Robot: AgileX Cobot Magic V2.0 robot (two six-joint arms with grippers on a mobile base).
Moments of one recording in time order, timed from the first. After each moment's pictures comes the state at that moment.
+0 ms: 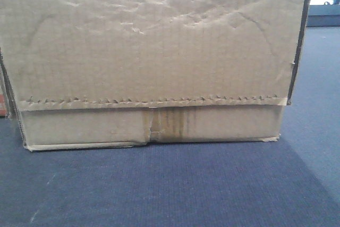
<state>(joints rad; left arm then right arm) 0.03 0.11 -0.46 -0.01 0.16 0.00 0.06 0.11 -0.46 0.12 0.10 -0.07</state>
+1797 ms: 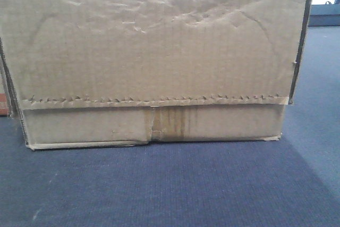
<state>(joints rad) 0.31 1.84 -1.63 -0.16 1.09 0.36 0.17 0.79 -0.72 0.12 0.15 -0.07</state>
